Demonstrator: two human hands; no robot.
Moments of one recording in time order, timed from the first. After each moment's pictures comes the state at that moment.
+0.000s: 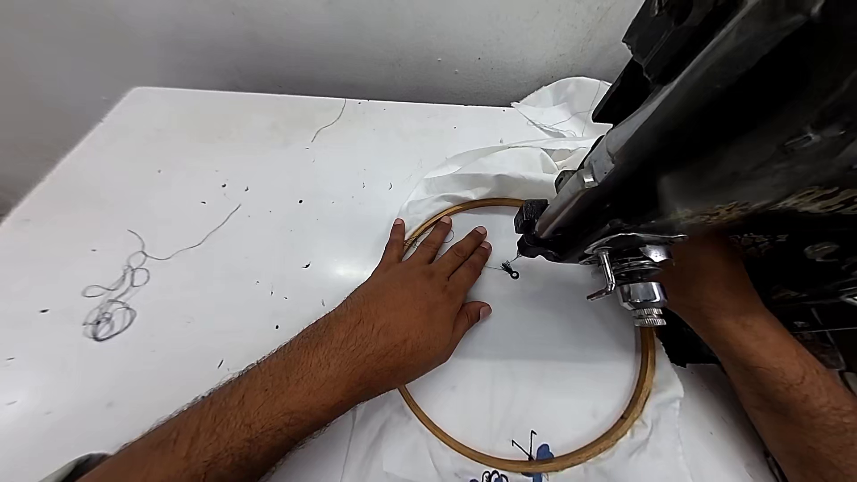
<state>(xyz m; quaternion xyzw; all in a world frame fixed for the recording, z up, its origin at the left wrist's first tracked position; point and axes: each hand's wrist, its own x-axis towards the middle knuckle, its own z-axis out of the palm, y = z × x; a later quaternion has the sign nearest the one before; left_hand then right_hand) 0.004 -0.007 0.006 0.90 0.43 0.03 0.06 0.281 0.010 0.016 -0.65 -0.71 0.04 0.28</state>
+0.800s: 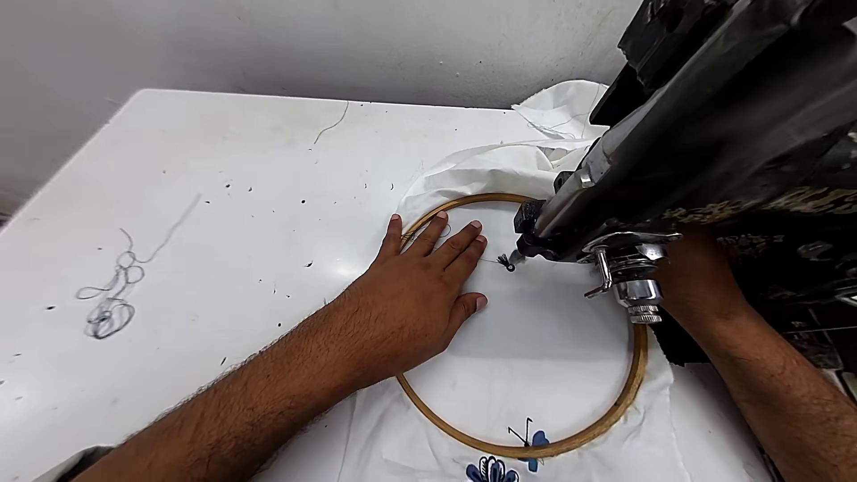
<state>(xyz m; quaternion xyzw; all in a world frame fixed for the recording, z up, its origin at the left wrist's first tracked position) 0.001 -0.001 0.007 0.89 0.44 0.02 0.07 0.284 0.014 0.007 -0.62 -0.72 0.04 0.31</state>
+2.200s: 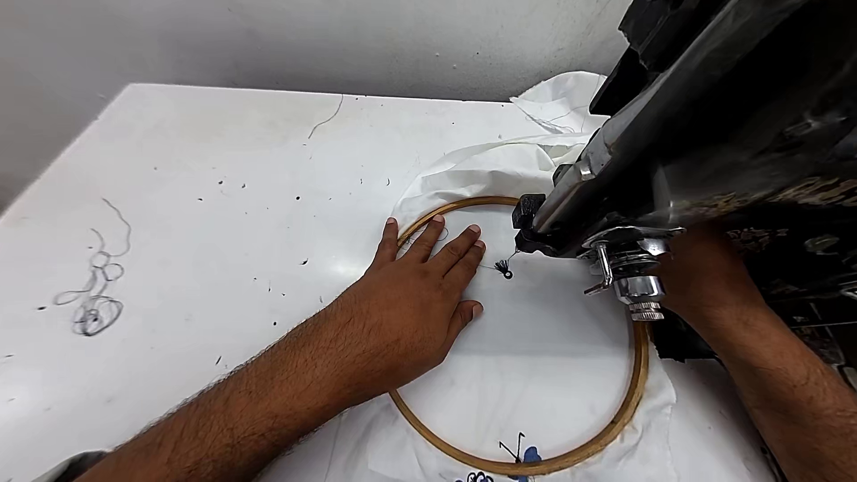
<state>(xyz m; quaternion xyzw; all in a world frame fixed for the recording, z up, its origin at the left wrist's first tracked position) 0.002 -0.011 0.011 0.90 0.44 0.01 0.06 0.275 0.006 0.023 -0.66 -0.70 0.04 0.25</state>
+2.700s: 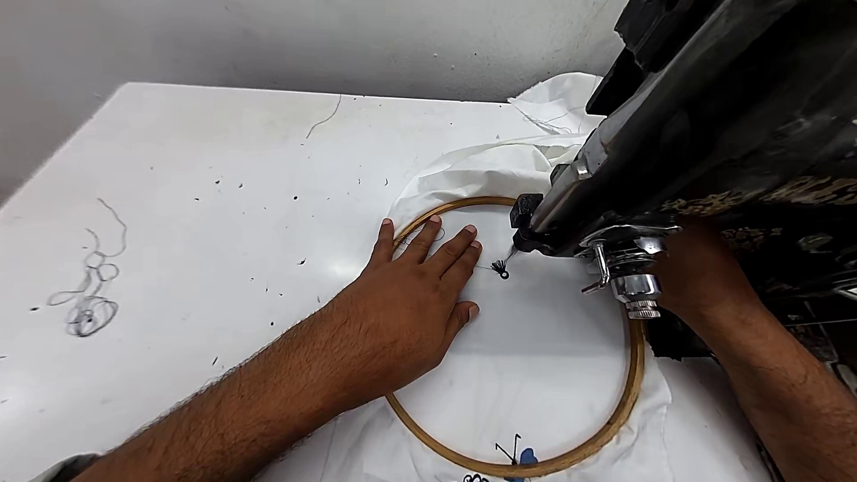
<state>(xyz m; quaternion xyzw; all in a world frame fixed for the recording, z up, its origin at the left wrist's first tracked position) 0.001 -0.013 0.013 0.90 0.44 0.00 0.07 0.274 0.006 0.024 -0.67 -0.70 0.07 0.25</state>
